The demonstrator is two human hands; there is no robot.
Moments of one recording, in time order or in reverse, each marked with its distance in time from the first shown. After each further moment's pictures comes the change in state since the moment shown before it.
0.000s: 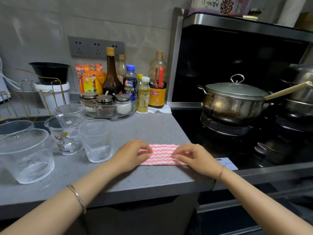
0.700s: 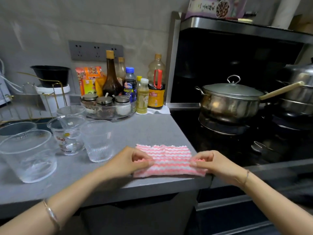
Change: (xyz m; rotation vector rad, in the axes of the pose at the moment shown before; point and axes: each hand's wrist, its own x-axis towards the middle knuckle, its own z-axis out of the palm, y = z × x) left_hand -0.043 0.042 -0.025 -0.512 -0.154 -0.137; right_hand -0.042 0.001 -0.032 0.530 -0.125 0.316
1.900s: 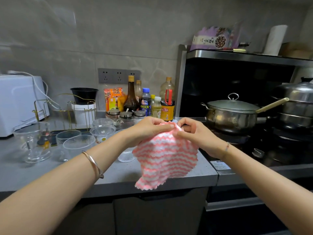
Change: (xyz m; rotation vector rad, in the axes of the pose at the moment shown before) left_hand -0.036 0.107 -0.054 -0.112 0.071 0.006; right_hand -0.028 -0.142 0.086 -0.144 0.087 -0.331
